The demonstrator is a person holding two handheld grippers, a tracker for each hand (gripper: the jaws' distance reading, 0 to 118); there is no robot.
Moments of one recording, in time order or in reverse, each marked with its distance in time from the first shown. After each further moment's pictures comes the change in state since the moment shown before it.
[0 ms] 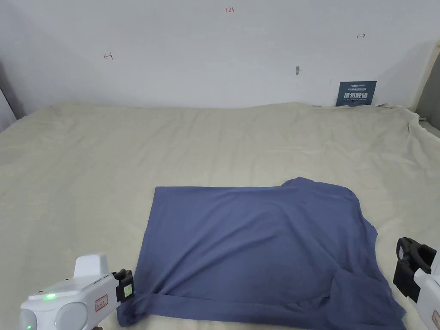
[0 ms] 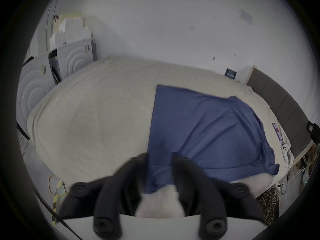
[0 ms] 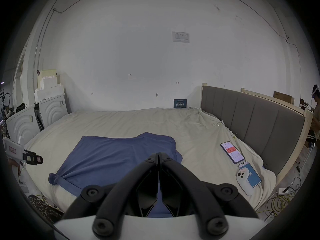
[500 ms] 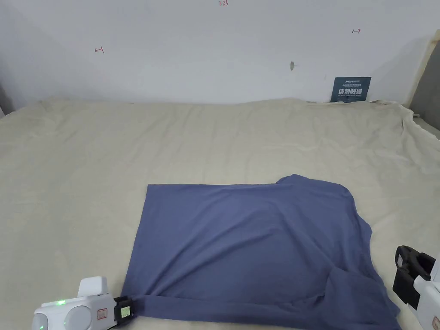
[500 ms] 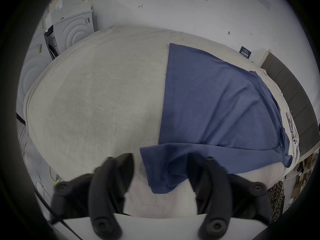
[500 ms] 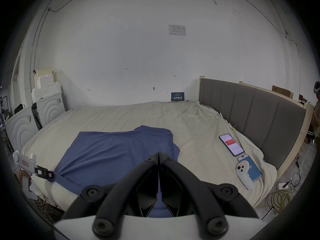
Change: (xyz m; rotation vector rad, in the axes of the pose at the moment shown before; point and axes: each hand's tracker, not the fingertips) left arm -0.021 -0.035 -0.081 -0.208 0.030 0.016; right arm 0.017 -0.006 -0.006 -0.053 -0.013 -0.018
